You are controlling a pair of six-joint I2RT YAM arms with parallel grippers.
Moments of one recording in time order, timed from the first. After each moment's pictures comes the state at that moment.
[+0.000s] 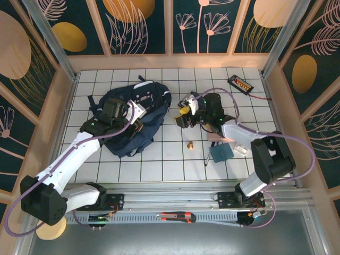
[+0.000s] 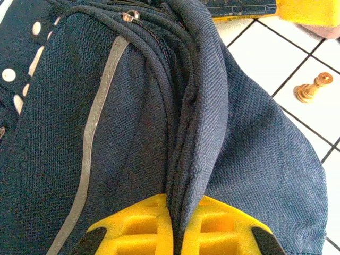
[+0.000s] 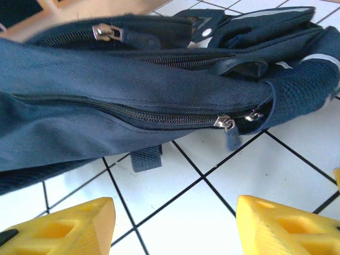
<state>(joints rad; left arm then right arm) -0.44 1.18 0.97 -0.60 0.23 0.26 0.45 1.58 0.88 0.19 -0.67 -0.09</state>
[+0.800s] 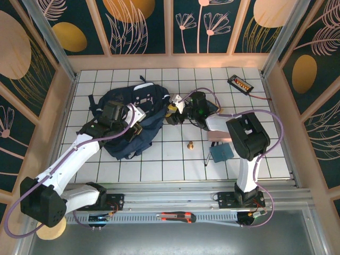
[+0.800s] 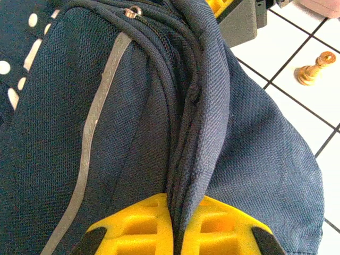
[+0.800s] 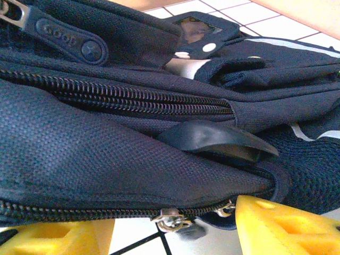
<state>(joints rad) -0.43 1.16 0.93 -0.61 0.23 0.29 0.50 1.92 1.05 0.42 -0.67 -0.28</state>
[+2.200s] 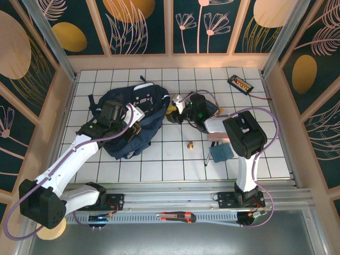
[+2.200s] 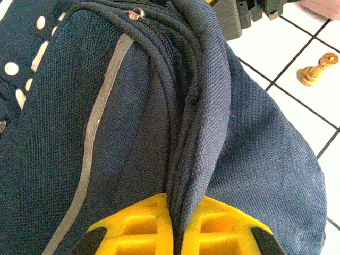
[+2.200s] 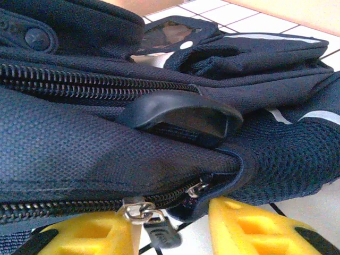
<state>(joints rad) -0.42 1.14 0.93 -0.61 0.23 0.30 0.51 1.96 1.01 0.56 -0.62 -0.15</state>
